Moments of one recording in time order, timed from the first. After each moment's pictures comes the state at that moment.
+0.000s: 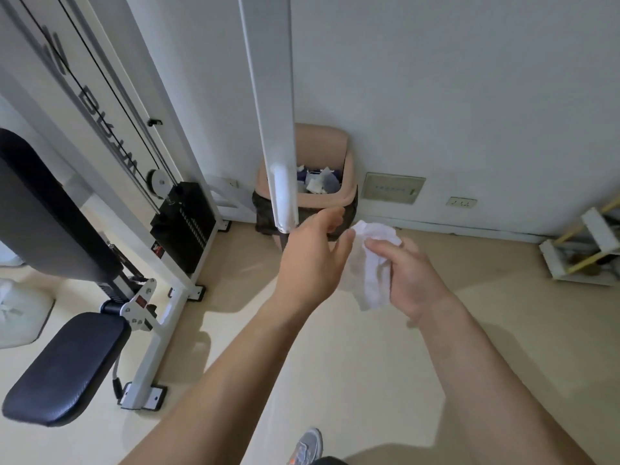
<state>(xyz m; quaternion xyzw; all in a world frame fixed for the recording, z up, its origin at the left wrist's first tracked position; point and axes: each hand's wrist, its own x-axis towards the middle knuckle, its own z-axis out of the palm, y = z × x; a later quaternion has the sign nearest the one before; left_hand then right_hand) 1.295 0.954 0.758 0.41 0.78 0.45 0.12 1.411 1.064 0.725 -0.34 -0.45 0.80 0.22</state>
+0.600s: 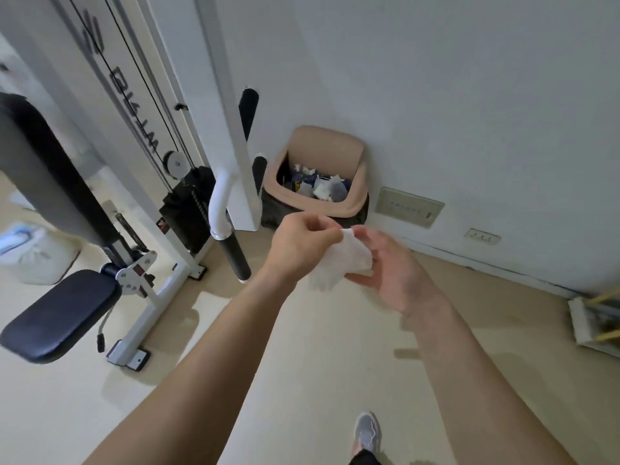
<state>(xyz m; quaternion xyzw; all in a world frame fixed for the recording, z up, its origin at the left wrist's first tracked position) 1.344 1.068 0.780 0.20 0.79 0.52 0.26 1.448 1.207 0.724 -0.27 -0.52 0.81 0.06</state>
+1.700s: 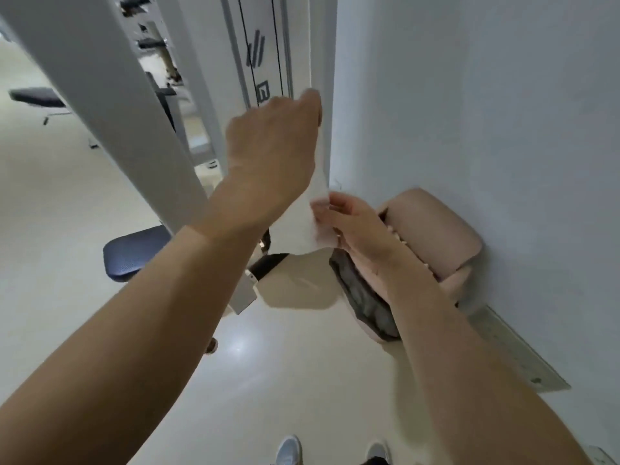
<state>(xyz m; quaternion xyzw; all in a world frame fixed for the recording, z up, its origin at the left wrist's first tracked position) 1.123 1.213 0.909 0.06 0.96 0.03 -0.27 1.132 1.348 0.795 0.05 -0.65 0.74 -0.18</state>
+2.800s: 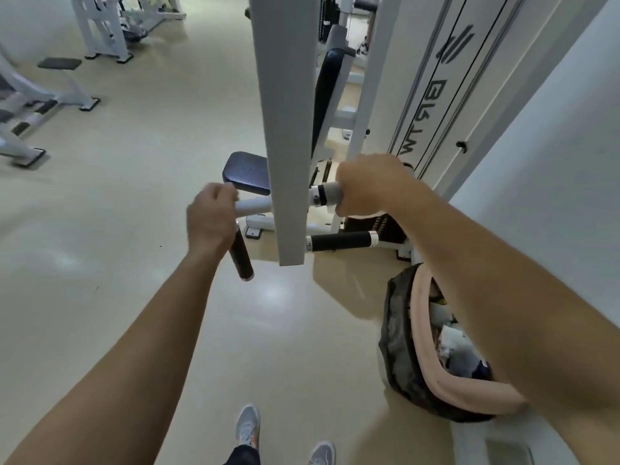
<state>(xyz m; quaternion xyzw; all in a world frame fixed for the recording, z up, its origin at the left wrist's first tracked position) 1.247 1.100 0.758 -0.48 0.72 0.41 -0.28 1.066 1.249 0.838 0.52 -0.84 -0.12 -0.03</state>
